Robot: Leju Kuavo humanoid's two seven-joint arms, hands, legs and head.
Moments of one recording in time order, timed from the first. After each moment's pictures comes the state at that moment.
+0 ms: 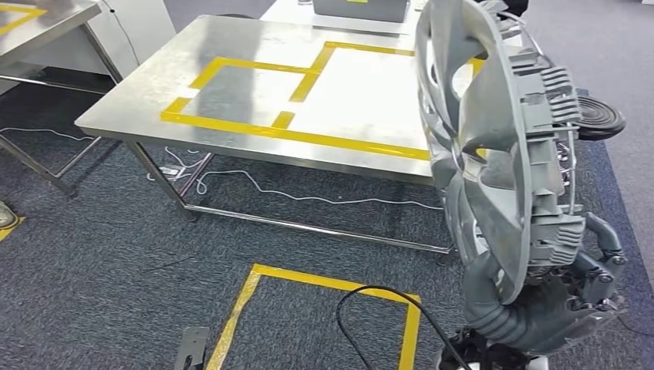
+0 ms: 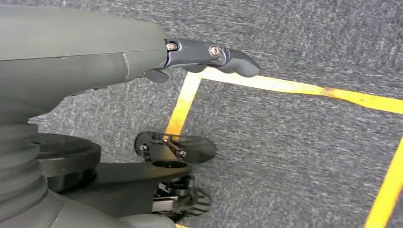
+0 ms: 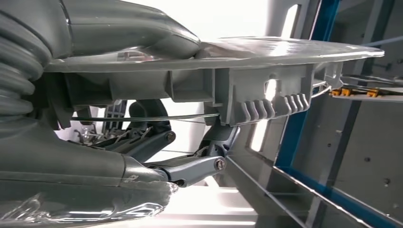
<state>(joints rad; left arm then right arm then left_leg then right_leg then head) -0.12 -0.28 0.93 -0.21 -0.59 0.28 -0.39 0.15 0.23 0.39 -1.88 0.51 -0.67 -0.69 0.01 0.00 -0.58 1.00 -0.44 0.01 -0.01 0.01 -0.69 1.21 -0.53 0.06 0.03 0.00</state>
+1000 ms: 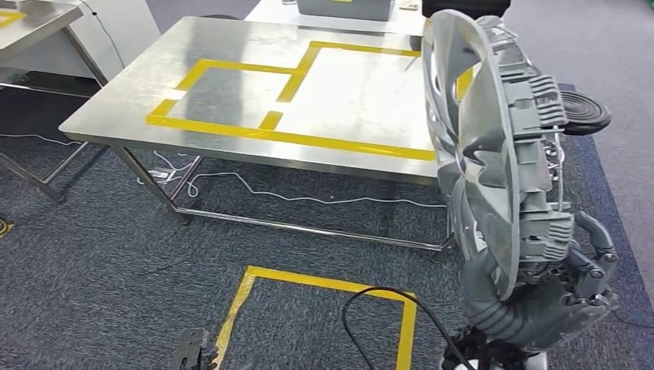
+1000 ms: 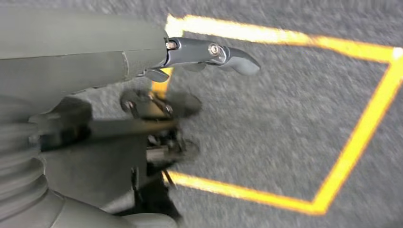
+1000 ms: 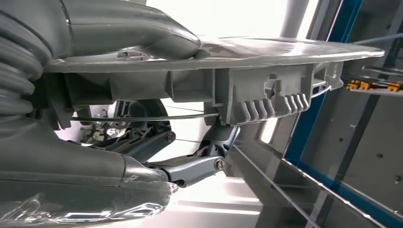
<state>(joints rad) -0.11 -0.27 0.96 -0.21 -0.56 0.03 -0.41 0.16 0.24 0.35 -1.85 0.52 -0.67 -0.69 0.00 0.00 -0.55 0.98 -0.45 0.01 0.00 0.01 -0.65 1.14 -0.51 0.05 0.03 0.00</state>
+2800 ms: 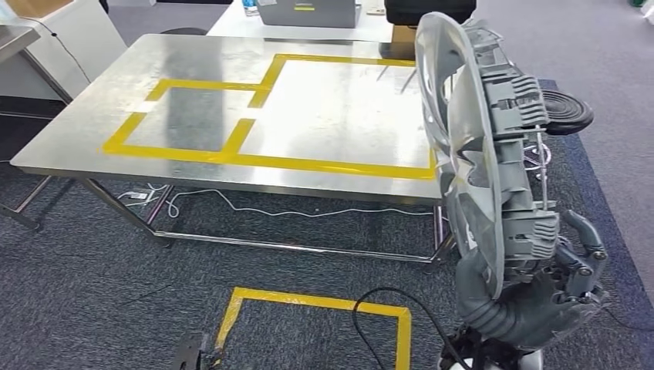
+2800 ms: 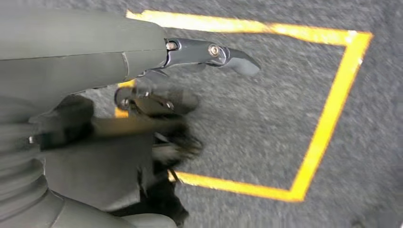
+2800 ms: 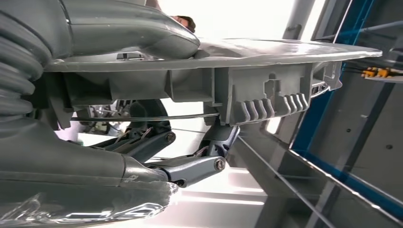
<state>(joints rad) -0.11 -0.27 0.97 -0.21 -0.58 0.00 -0.43 0.17 0.24 0.36 -1.85 0.55 -0.67 -0.69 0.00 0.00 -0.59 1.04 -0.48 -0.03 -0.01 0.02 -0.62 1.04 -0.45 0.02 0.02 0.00</state>
